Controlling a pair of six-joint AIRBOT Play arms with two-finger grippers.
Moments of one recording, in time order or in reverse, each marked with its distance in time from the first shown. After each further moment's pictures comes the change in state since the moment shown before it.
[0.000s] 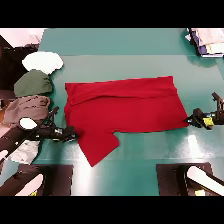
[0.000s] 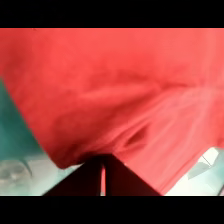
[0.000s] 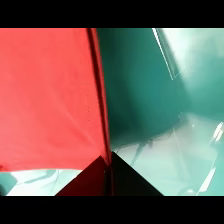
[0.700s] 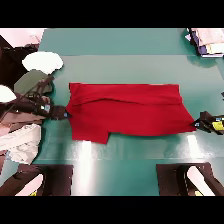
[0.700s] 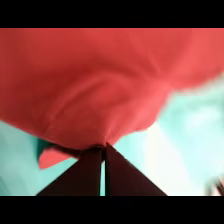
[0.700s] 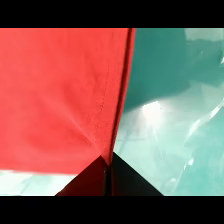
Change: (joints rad) left arm -0.014 -0.001 0.504 0.208 -0.248 0.007; right arm 0.000 0.243 0.024 -0.087 0.166 0.118
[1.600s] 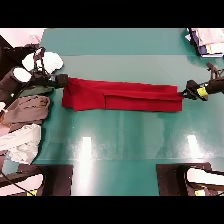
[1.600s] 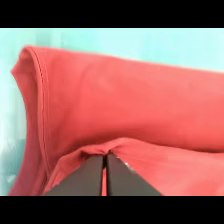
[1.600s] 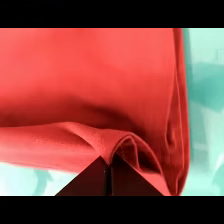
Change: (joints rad) left arm 0.000 -0.369 0.245 0.064 0.542 -0.042; right arm 0.286 -0.536 0.470 0.054 -0.240 0.122
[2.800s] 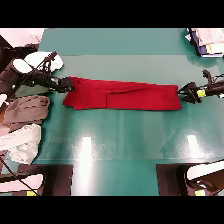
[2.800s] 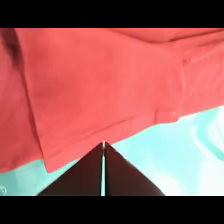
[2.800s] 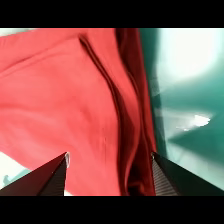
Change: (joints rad) left arm 0.000 -0.061 0.116 -0.060 -0.396 0.028; right arm -0.148 -0.321 0.143 0.209 0.138 -0.244
